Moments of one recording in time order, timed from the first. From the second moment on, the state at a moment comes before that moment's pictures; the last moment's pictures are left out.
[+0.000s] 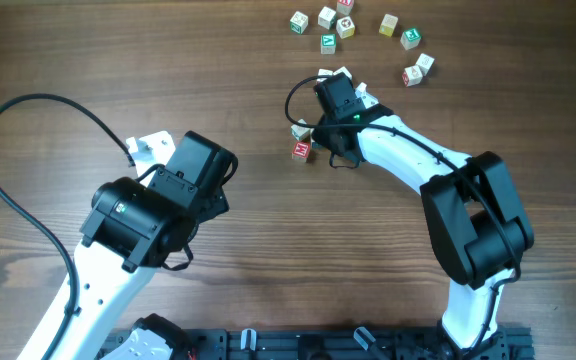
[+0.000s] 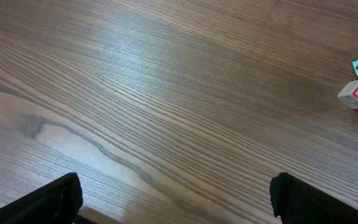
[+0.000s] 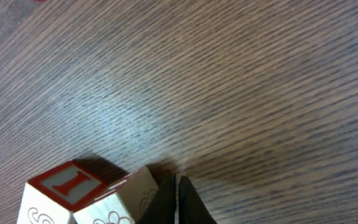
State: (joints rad) left arm -0.53 1.17 1.29 -1.43 -0.45 -0.84; right arm 0.48 2.03 1.31 -0.45 0.09 0.98
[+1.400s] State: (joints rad) left arm -0.53 1.17 1.29 -1.43 -0.45 -0.84; right arm 0.58 2.02 1.31 -0.63 0.01 0.99
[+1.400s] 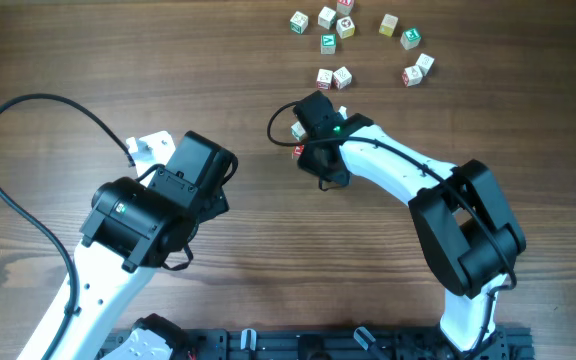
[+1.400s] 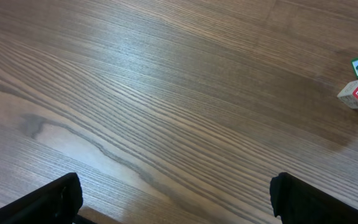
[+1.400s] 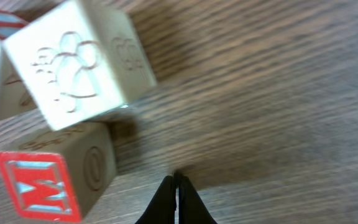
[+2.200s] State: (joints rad) left arm -0.53 1.17 1.29 -1.43 -0.45 -0.84; right arm 0.68 1.99 1.31 -0.62 0.05 0.88
